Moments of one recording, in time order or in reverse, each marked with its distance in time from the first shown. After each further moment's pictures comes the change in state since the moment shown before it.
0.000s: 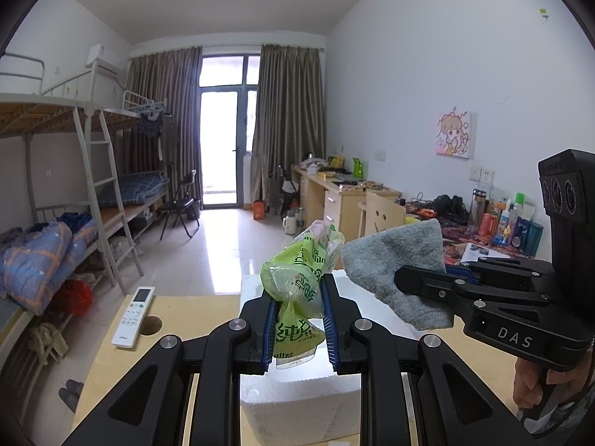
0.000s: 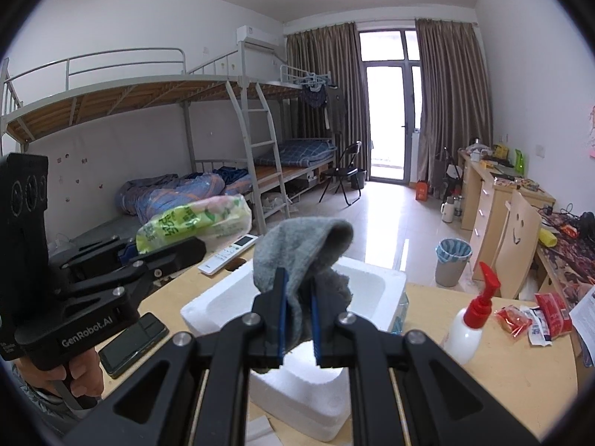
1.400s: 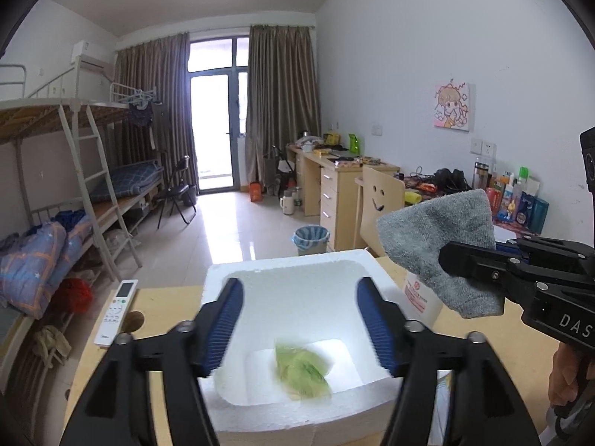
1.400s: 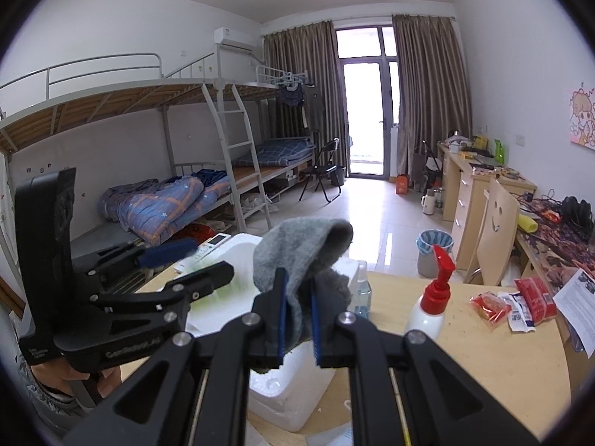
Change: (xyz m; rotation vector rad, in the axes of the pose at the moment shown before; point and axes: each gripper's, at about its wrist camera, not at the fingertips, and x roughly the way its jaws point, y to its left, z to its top) left arm 0.045 -0.023 0.000 0.050 0.083 0.007; right arm -0.017 -0.029 0.005 0.049 0.002 -0.075
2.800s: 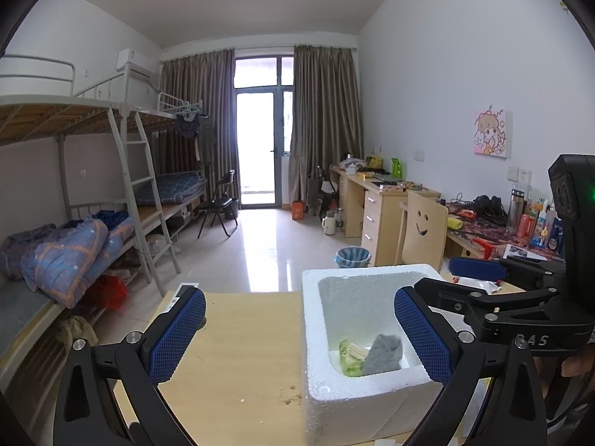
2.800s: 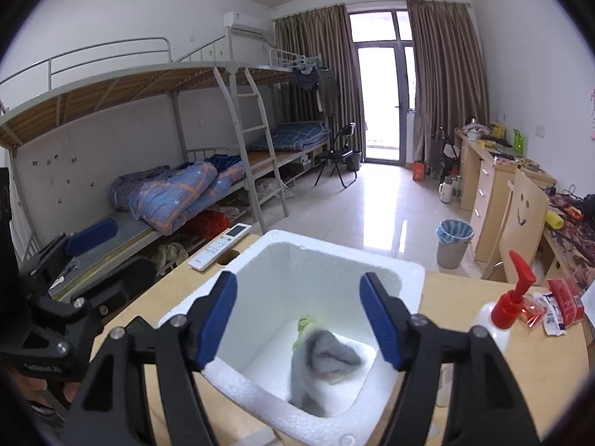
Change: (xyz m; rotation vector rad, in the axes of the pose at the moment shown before) left arm -0.040 0.049 -0.009 -0.069 -0.085 0.153; right arm 0.055 0.023 0.003 -0.008 0.064 0.056
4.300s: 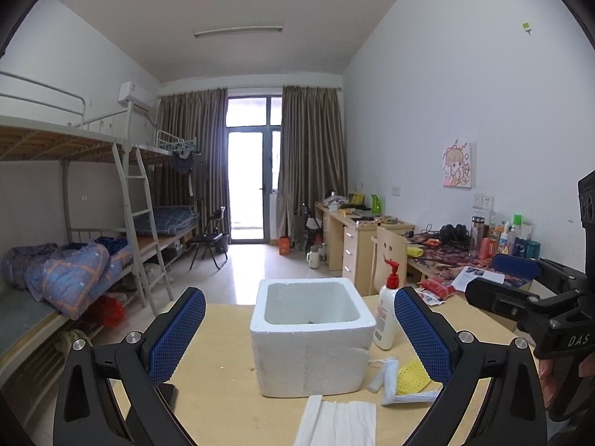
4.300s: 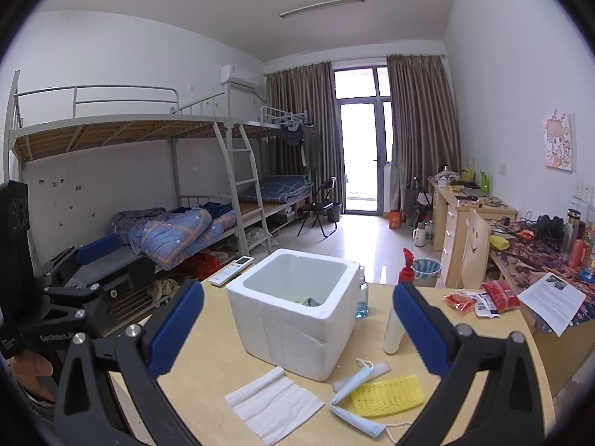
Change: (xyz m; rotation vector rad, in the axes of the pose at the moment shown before) left arm -0.171 -0.061 -0.018 0.007 -0.160 -0.043; right arm -0.182 0.024 -0.049 -0.020 -0.226 -0.080
